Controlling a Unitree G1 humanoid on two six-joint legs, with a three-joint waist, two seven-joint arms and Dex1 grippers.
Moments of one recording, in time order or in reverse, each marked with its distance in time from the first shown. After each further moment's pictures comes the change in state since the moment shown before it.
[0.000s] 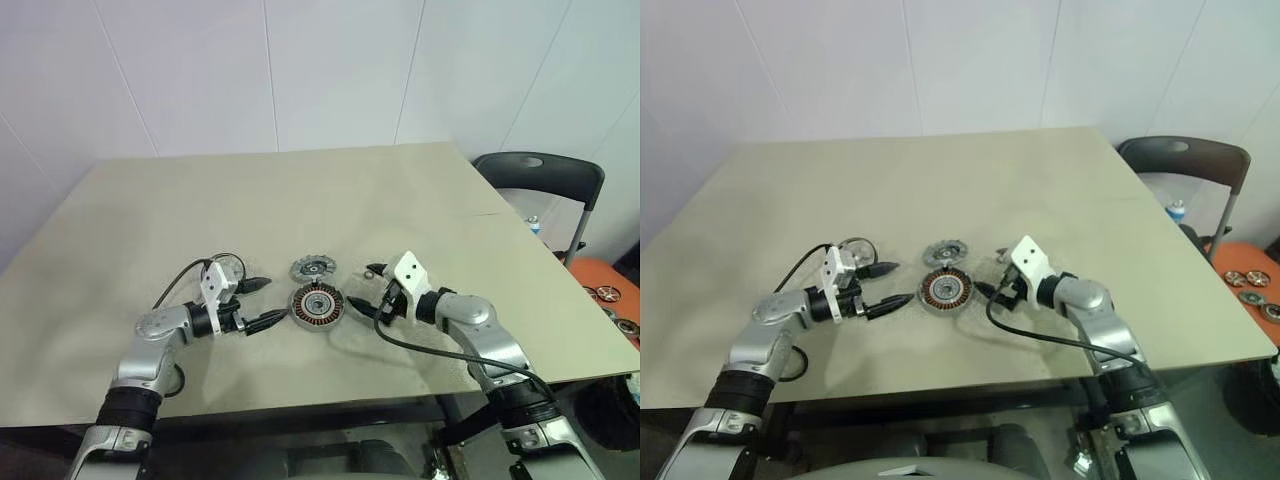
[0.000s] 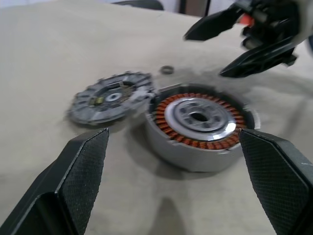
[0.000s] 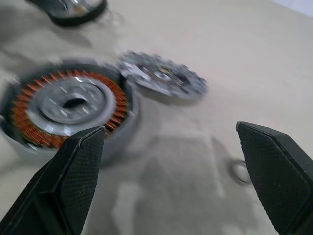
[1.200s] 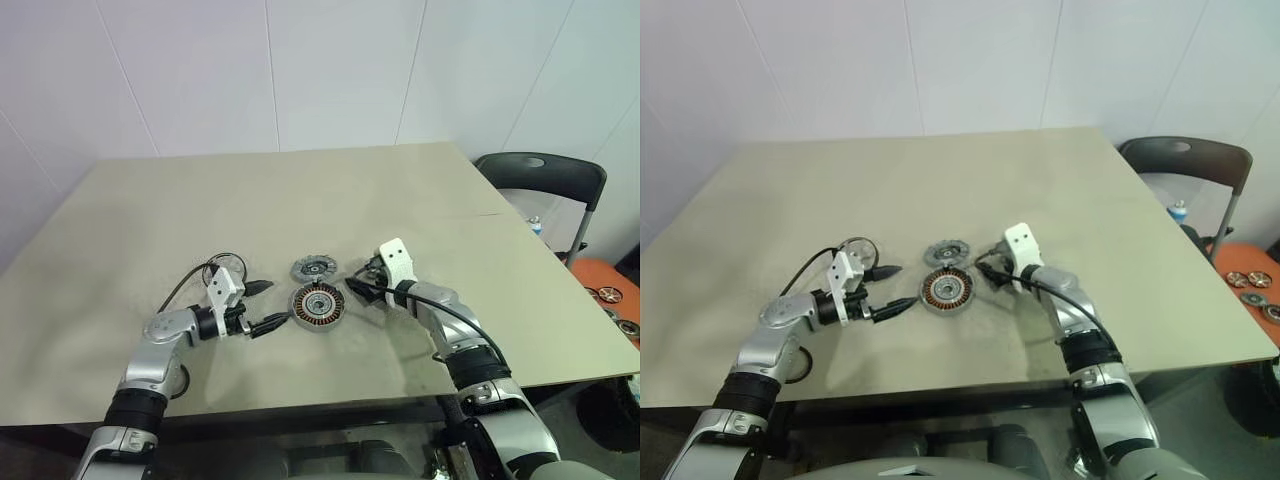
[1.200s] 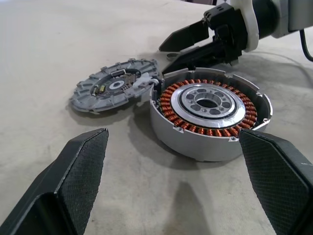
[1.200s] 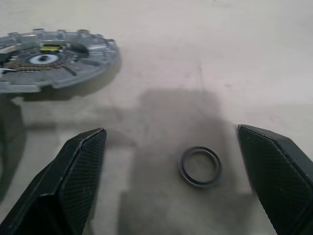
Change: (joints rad) left arm -0.003 -0.026 -0.024 0.046 0.080 -0.068 0.050; right arm -0.209 0.173 -0.078 0.366 -0.073 0.171 -0.310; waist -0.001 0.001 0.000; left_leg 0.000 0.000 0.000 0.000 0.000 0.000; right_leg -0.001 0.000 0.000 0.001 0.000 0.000
